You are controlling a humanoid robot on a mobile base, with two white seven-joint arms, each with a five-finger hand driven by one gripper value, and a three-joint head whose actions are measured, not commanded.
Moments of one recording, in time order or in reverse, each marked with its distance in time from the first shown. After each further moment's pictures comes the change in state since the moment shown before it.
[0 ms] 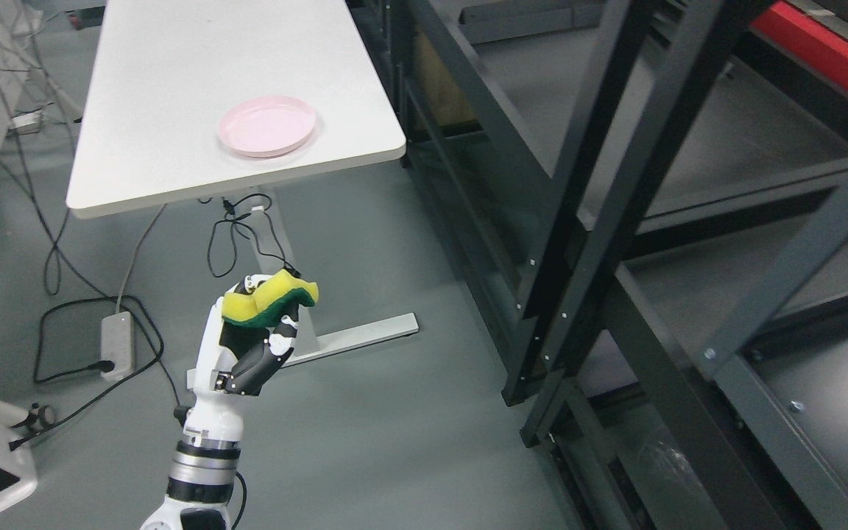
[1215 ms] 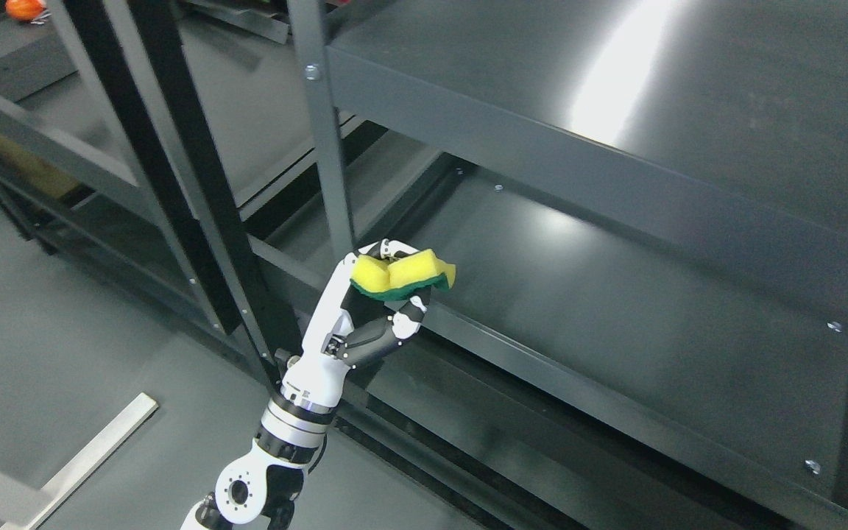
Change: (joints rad) left arm -0.183 0.000 -0.280 -0.004 -0.091 -0.017 -0.018; right arm 0.000 0.000 -0.001 0.000 0.000 0.000 0.000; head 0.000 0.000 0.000
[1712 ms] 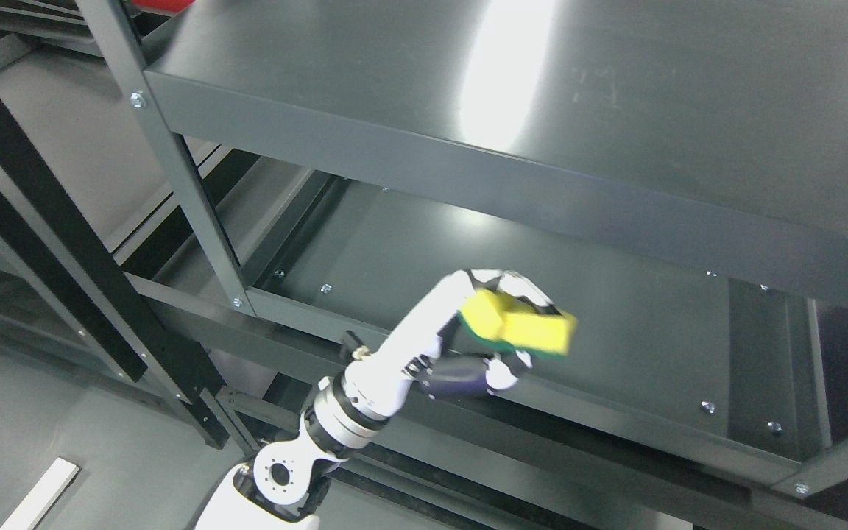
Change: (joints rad) left arm -0.119 0.000 -0.136 -0.001 -0.172 -0.126 -0.200; right arm 0.000 0.000 0.000 0.000 0.000 0.000 0.000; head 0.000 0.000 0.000
